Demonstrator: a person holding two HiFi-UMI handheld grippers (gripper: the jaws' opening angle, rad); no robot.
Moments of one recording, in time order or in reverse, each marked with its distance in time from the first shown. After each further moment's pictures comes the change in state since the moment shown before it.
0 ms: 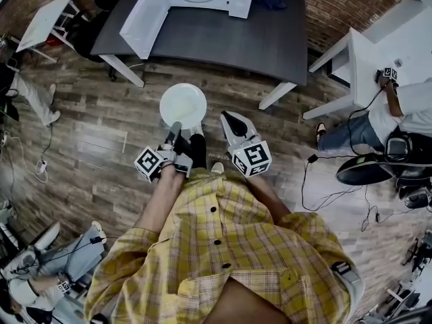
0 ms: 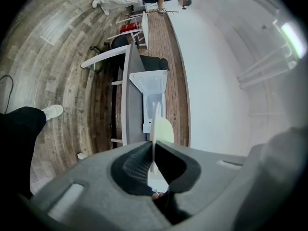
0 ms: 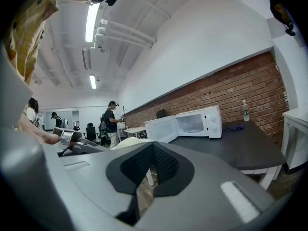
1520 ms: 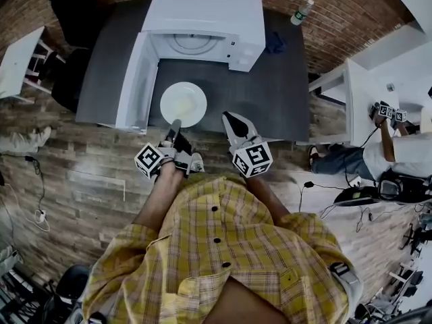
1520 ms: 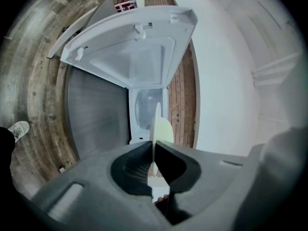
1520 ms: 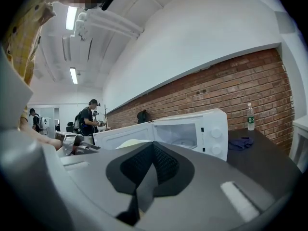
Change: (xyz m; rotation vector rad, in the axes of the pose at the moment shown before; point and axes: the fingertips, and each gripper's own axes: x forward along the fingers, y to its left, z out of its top) left arm 0.321 -0.038 0.173 -0.007 0.155 -0.035; right arm 0.276 -0.178 0.086 0.008 0.005 -0.160
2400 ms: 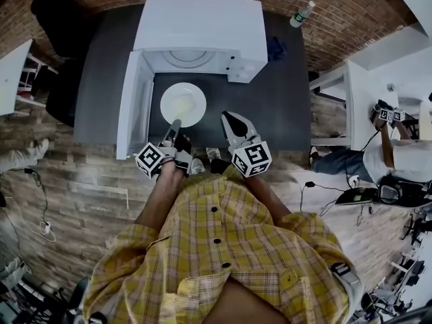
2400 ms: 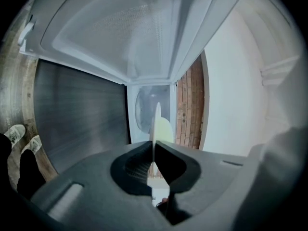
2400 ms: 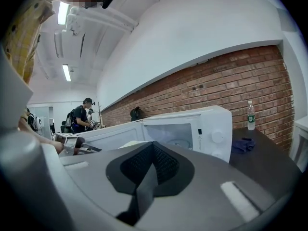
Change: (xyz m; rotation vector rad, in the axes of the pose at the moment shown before) left arm 0.078 0.022 0.042 0.004 0.042 0.068; right arm 0.070 -0.047 0.007 0.011 0.036 -0.048
